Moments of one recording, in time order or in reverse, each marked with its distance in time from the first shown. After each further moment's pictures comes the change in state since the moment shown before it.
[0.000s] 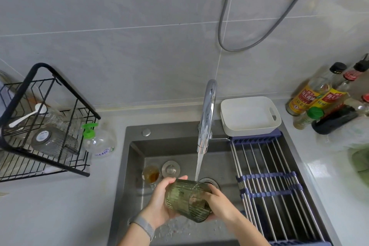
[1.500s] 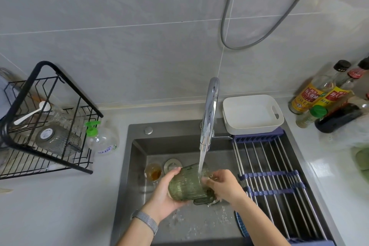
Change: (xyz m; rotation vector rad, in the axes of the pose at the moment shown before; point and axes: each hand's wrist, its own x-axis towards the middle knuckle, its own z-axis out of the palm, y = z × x) left_hand -0.013 0.008 0.007 -0.085 -0.095 0.100; right_hand -0.005 -0.033 -0.021 -0.342 0.109 -0.227
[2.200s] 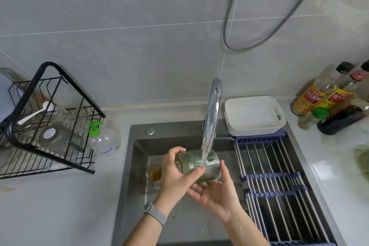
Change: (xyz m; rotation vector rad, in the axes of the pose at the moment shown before) left_hand -0.007 0.008 0.029 0.932 0.272 0.935; right_hand -0.008 -0.006 0.032 1.456 -0.297 0.269
